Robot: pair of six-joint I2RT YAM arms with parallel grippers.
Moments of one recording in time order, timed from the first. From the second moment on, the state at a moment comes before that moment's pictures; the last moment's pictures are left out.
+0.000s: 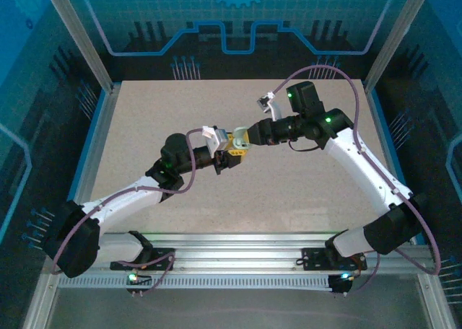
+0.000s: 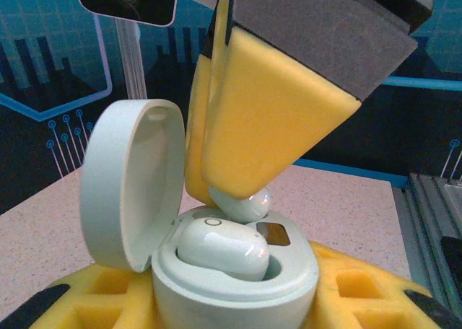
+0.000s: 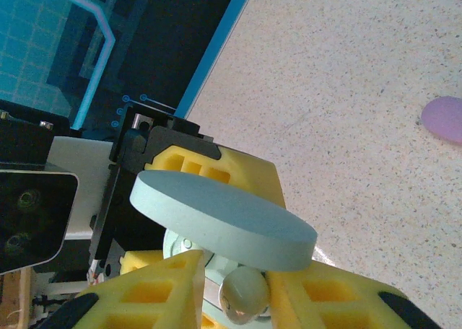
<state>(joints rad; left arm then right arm) -0.59 1.25 0.70 0.55 0.55 0.01 0.46 1.43 1.48 -0.83 -0.76 0.36</state>
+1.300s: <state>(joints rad) -0.59 1.25 0.69 0.55 0.54 0.01 0.48 1.46 1.52 -0.86 -0.72 0.37</state>
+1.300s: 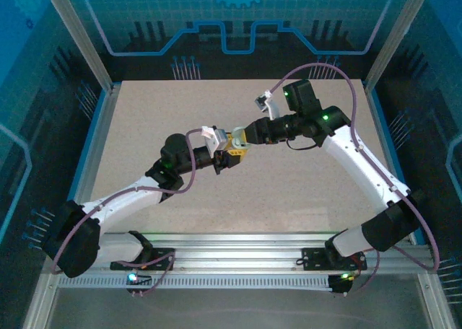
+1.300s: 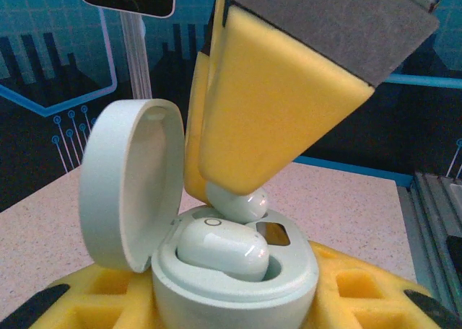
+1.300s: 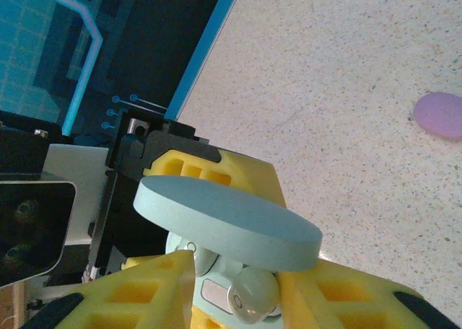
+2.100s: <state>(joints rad) -0.59 1.25 0.69 0.59 0.52 0.02 0.42 1.26 1.45 -0.76 -0.64 0.39</state>
